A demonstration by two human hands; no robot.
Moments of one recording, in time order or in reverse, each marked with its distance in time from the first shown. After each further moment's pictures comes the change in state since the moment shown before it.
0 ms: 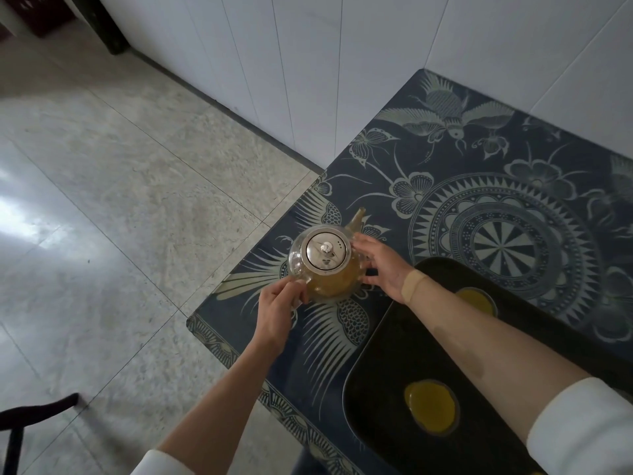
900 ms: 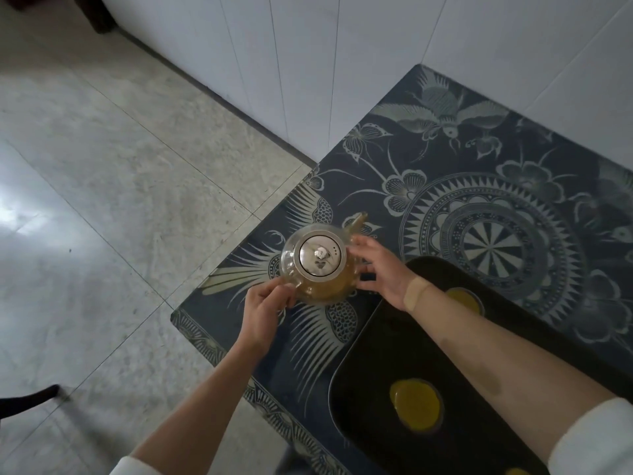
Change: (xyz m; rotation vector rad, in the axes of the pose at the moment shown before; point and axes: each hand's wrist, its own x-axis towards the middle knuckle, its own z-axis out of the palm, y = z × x) left_hand -0.002 -0.005 -0.003 -0.009 -0.042 0.053; right_hand -0.021 -0.001 -0.009 0.017 -0.003 0.020
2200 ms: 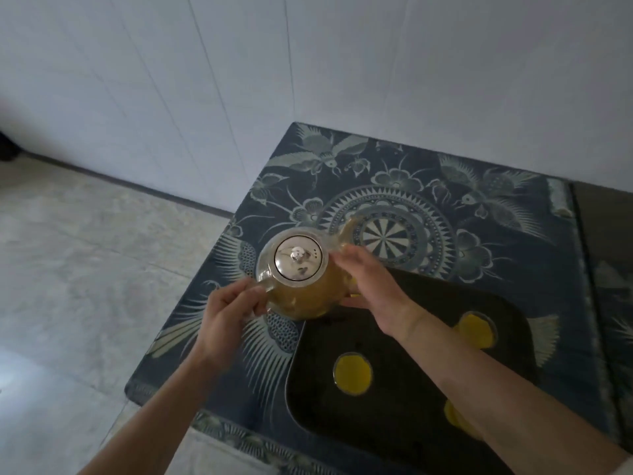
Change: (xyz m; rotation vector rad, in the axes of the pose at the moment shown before) left_hand -0.047 0.114 0.050 -0.002 -0.422 0.157; right_hand -0.179 -0.003 -0.042 0.151 0.307 -0.230
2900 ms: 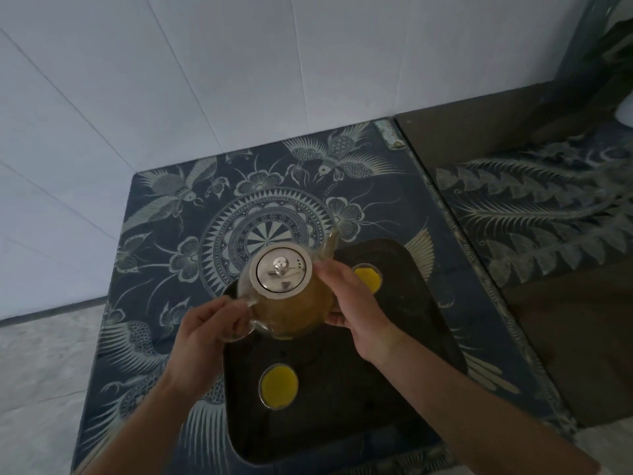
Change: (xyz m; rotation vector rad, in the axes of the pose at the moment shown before) left_hand 0.027 0.023 0.134 0.062 -0.526 -0.131; right_hand -0.085 0.069 -0.105 0.484 0.407 -0.031
